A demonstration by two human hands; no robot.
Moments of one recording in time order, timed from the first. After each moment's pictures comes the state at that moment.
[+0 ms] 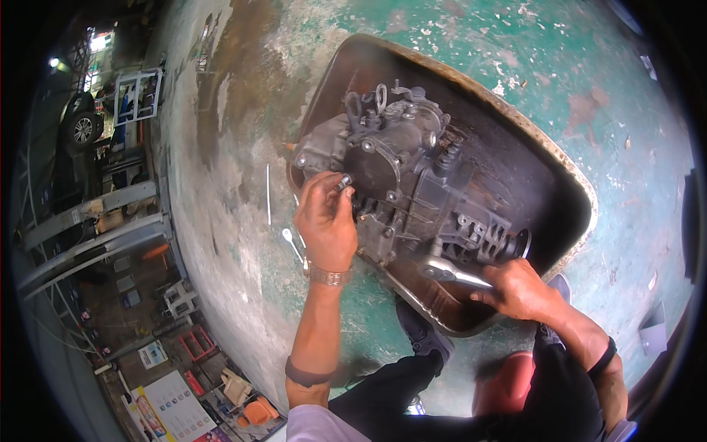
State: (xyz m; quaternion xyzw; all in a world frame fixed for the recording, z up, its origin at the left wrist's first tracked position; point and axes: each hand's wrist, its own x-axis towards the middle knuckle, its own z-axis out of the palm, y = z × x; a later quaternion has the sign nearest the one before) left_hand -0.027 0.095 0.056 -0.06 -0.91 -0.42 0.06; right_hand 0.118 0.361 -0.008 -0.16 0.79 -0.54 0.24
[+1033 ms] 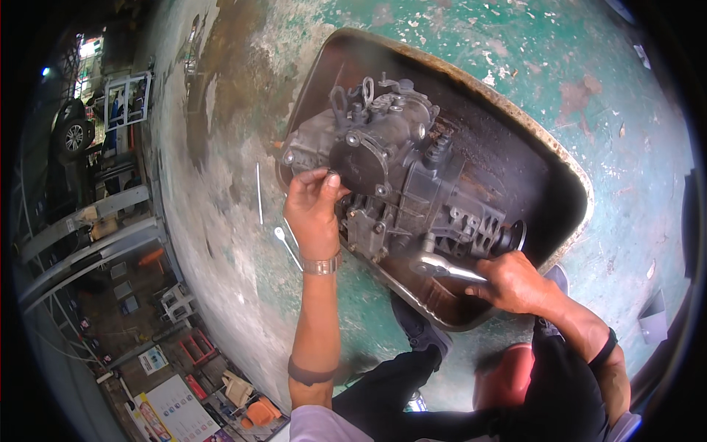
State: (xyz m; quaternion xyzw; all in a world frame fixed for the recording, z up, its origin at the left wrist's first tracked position) left_hand -0.032 0.088 0.040 0.08 -0.80 -0.60 -0.01; right_hand 0.119 0.361 -0.011 -0.16 0.79 -0.53 0.25
